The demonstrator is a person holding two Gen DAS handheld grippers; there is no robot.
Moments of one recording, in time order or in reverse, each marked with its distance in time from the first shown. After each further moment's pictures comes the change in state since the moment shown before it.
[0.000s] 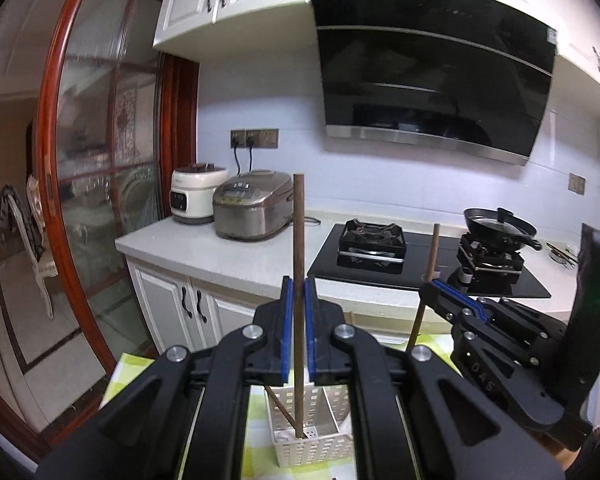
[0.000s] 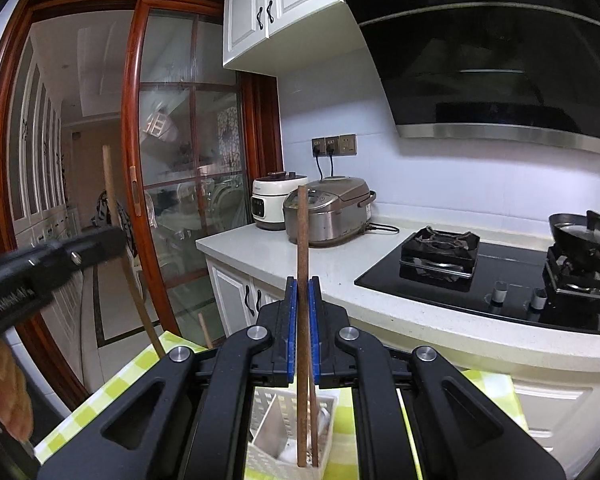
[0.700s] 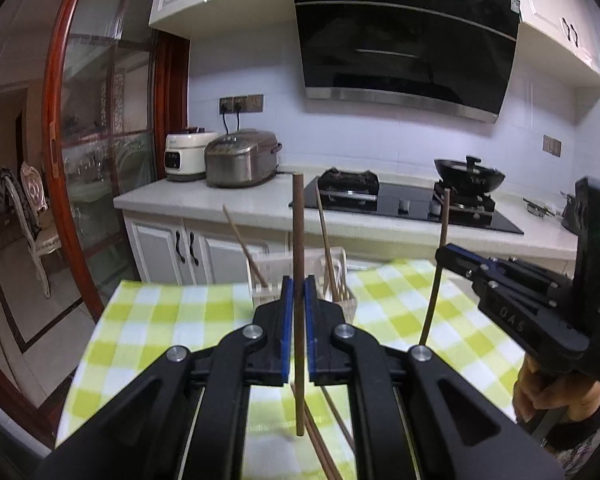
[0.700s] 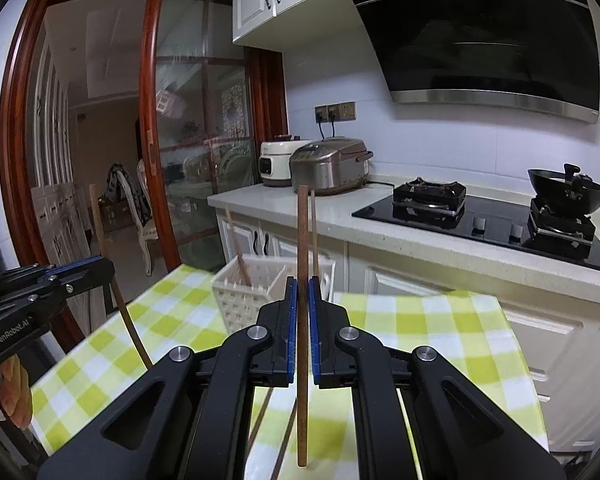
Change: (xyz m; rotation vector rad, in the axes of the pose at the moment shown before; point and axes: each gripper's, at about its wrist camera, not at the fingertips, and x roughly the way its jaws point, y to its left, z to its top) left arm -0.095 -0.018 -0.124 0.039 0.061 -0.045; right arm -0.109 0.005 -0.101 0.007 0.058 0.010
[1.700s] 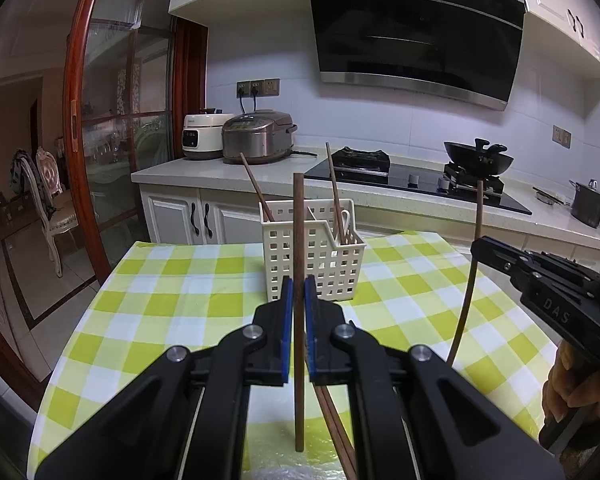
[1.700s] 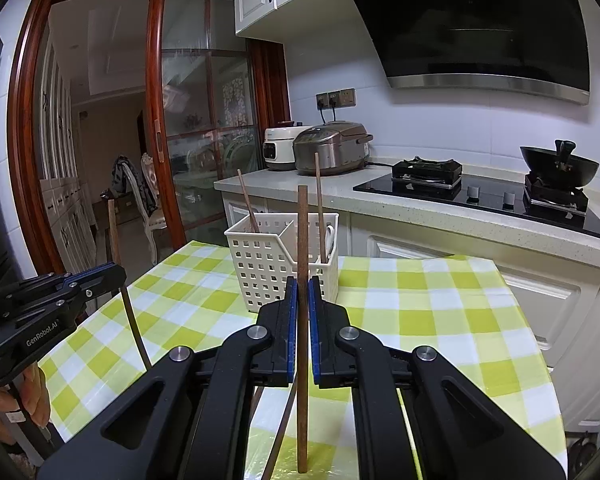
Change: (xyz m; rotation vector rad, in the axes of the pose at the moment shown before) left arm -0.029 -0.011 -0.080 -0.026 0.031 0.060; right arm -0.053 0.006 -0.067 0.002 0.040 0.013
